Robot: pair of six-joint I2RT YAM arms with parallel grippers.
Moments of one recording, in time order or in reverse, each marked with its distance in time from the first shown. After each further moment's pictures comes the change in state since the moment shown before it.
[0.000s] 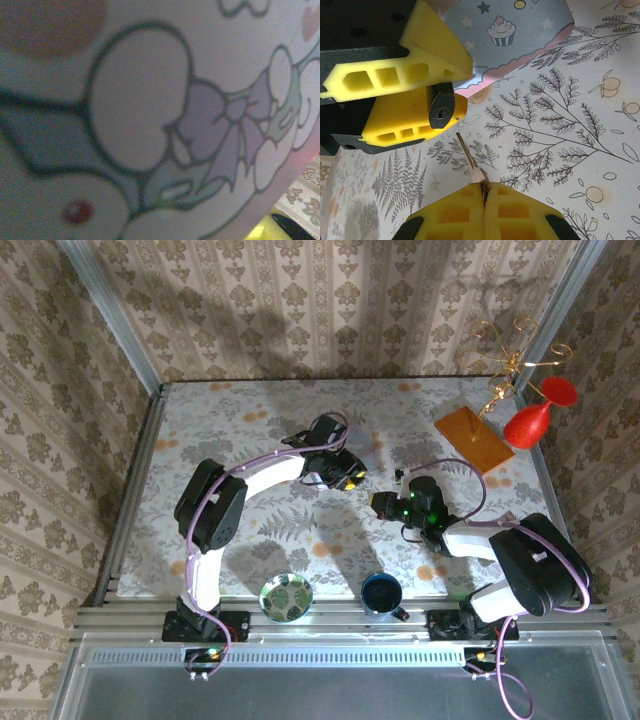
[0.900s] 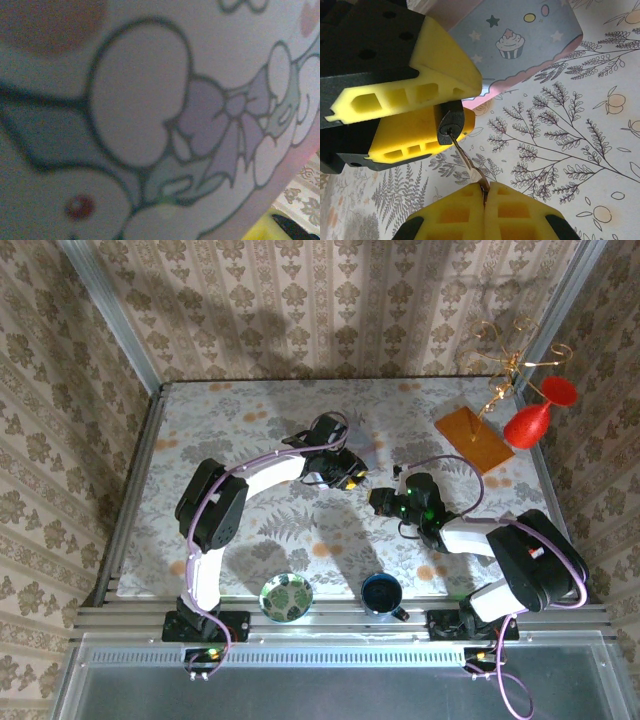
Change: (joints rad) left arm -0.001 0.006 0.003 0.014 0.006 0.000; right arm 0.008 0.026 0.036 -0.001 0.029 0.008
